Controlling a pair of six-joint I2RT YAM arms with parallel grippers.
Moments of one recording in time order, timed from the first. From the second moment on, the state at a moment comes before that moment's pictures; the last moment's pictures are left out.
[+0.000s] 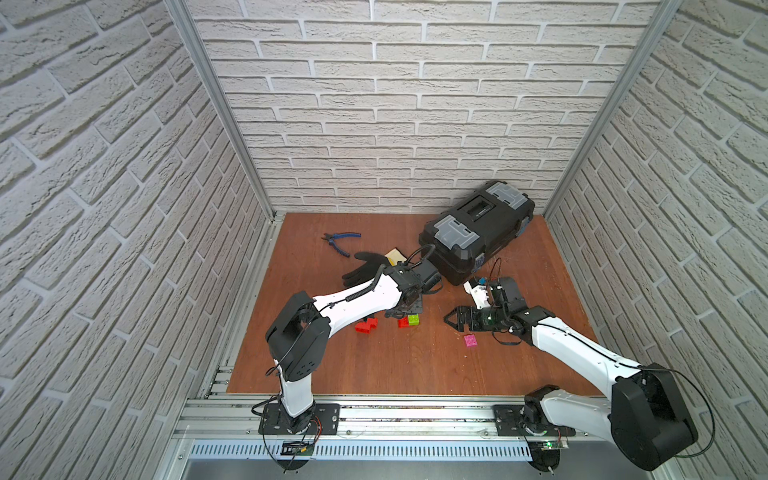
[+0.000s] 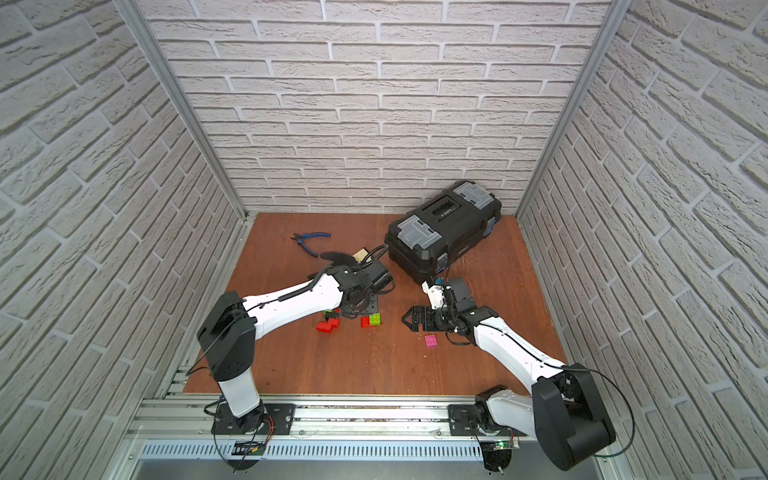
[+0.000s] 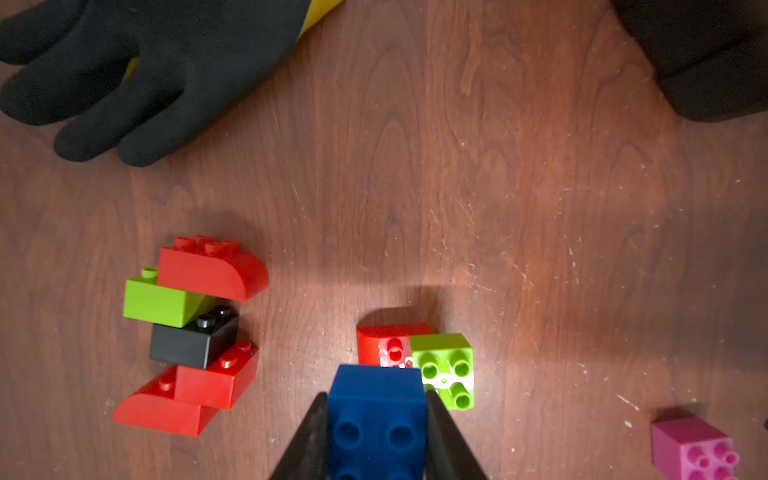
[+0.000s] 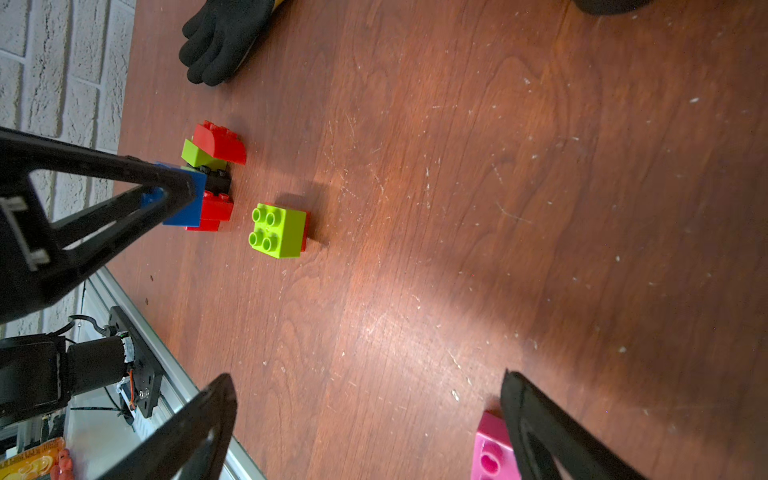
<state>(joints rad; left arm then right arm) -0.92 1.81 1.41 -0.92 -0.27 -0.89 0.30 1.20 0.60 -0.38 -0.45 0.36</state>
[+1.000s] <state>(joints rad) -0.97 1.88 1.42 -0.89 -0.27 -0.96 0.29 1.19 0.56 -0.36 -0.45 0.38</state>
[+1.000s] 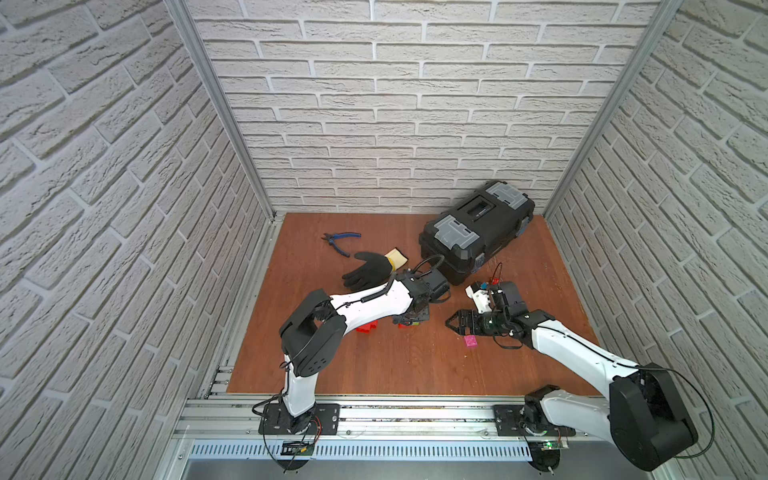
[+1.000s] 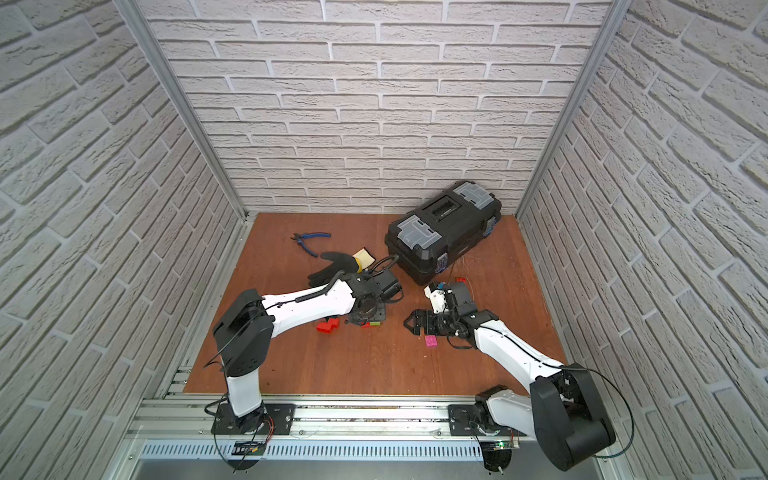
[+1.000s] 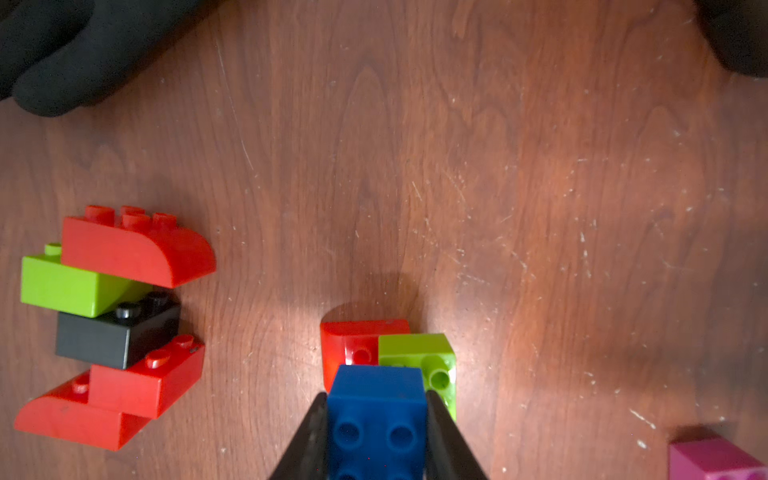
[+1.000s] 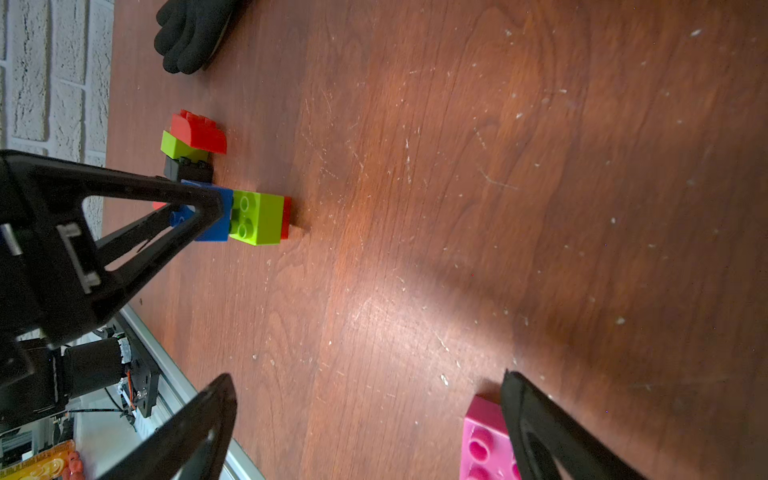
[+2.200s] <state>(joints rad) -0.99 1.89 1.40 -0.89 -0.33 -1.00 0.29 1.21 0.56 -0.35 -0.48 0.38</state>
